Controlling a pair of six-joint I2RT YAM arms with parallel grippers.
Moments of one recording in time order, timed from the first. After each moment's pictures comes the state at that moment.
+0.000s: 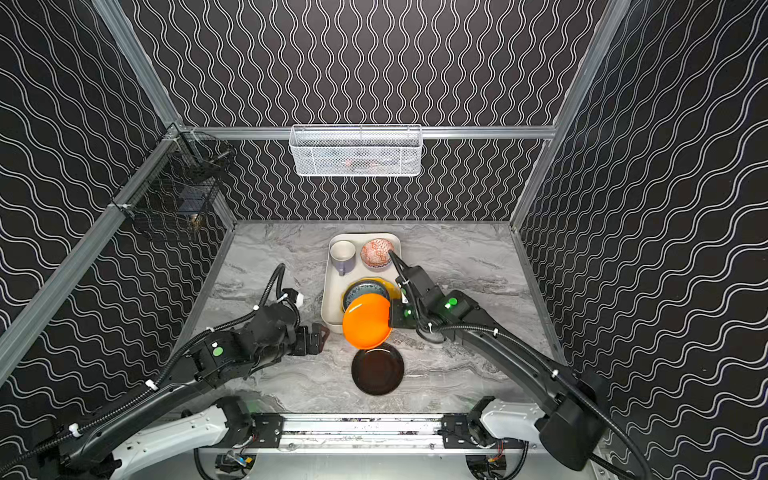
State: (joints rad) left arm -0.74 0.87 0.81 -0.76 -0.17 -0.67; right arm 0.70 1.29 1.11 -0.76 -0.09 0.65
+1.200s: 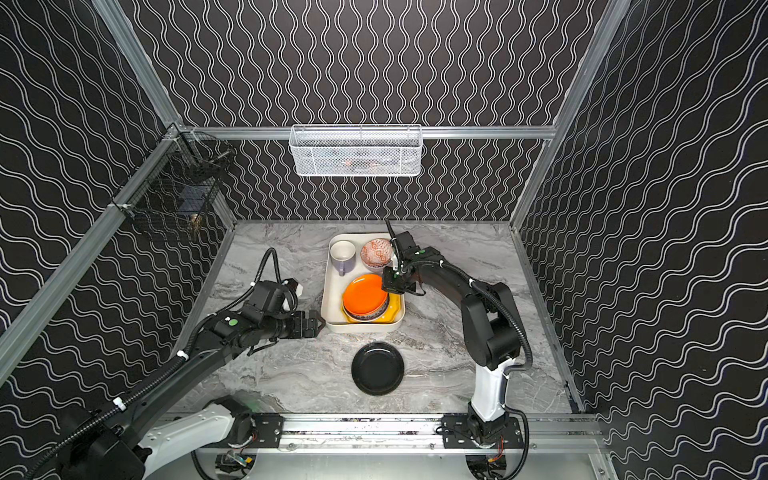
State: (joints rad) left arm -0.40 1.05 0.77 -0.66 0.16 -0.46; right arm 0.48 1.91 1.46 -0.69 -0.27 0.52
